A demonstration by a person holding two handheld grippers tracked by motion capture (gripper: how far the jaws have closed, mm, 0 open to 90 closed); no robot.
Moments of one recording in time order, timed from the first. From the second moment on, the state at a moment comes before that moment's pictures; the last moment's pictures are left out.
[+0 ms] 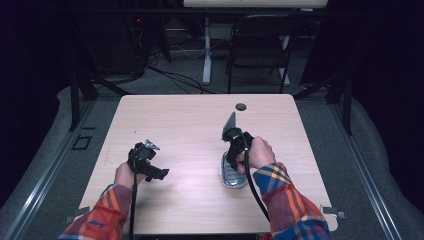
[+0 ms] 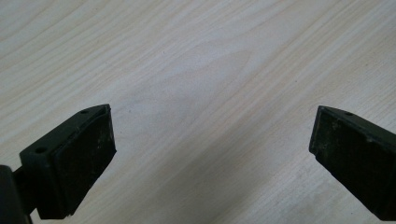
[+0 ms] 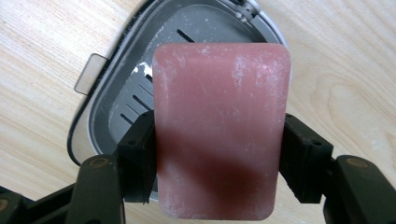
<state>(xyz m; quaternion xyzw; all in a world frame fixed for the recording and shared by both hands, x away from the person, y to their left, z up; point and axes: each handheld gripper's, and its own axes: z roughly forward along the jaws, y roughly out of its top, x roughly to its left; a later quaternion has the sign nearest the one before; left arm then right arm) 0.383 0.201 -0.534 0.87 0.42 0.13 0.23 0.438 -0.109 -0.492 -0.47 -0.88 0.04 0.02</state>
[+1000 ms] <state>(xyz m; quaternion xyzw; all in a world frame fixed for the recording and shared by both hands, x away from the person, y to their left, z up) 0.384 0.200 -0.534 0.87 0.42 0.12 0.23 0.426 -0.120 -0.475 -0.45 -0.89 -0.03 0.04</state>
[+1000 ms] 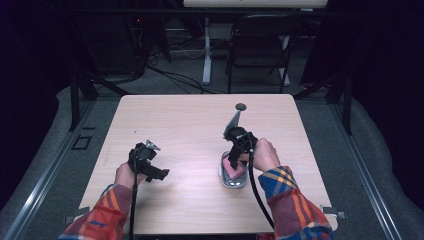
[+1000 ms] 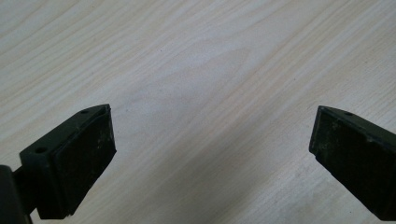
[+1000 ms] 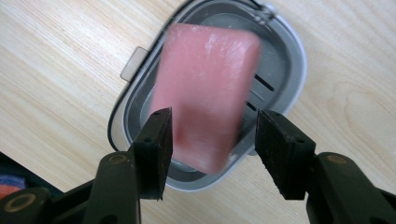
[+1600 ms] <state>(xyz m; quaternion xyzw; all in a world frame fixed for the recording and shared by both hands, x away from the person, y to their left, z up) 0.383 0.198 -0.536 0.87 0.41 0.12 0.22 0.401 -0.175 -0.446 -0.47 -0.88 -0.11 -0.04</state>
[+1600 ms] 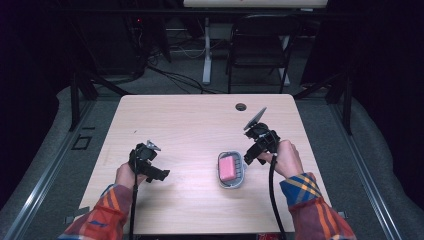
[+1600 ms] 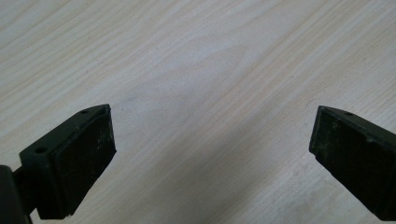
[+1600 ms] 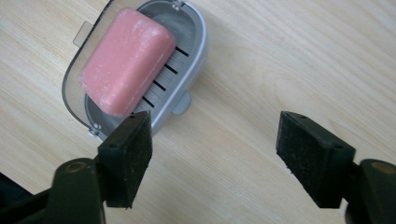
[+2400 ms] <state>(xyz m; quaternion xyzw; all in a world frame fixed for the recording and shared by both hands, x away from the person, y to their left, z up) 0.383 0.197 -0.537 0.87 0.41 0.12 0.22 0.354 -0.259 -0.473 -0.48 -0.86 -0.13 -0.11</state>
